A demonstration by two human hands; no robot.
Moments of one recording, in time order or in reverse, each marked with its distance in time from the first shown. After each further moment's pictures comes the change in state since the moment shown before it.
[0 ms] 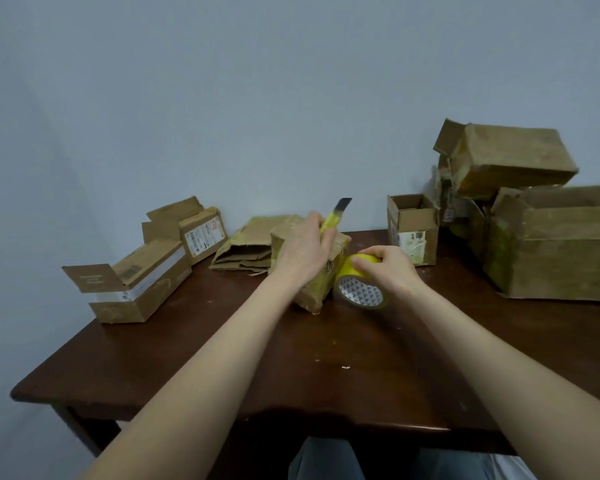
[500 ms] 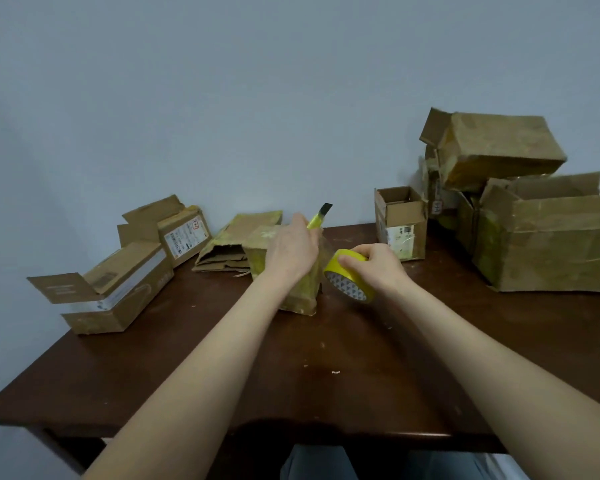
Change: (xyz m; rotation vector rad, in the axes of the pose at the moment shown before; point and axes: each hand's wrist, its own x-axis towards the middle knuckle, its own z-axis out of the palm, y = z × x) left_hand 0.017 -0.002 0.018 0.129 -0.038 -0.103; right_hand 0.011 0.006 0.001 -0.050 -0.004 -0.001
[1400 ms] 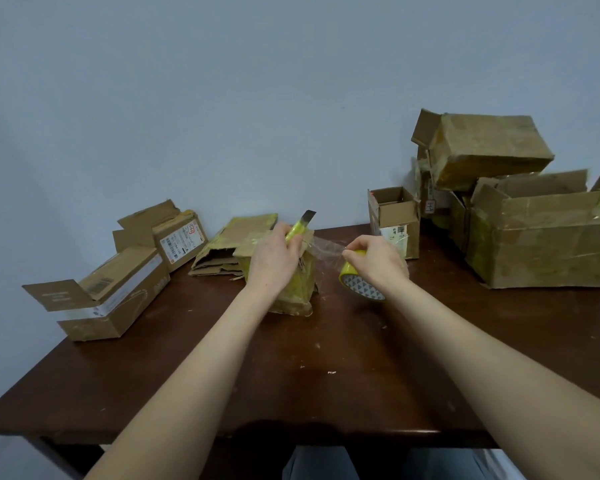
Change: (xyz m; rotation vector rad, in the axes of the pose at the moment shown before) left_hand -0.010 -0.020 -0.001 -0.127 0.072 0.001; right_hand 0.003 -0.008 -0.005 -0.257 0.167 0.077
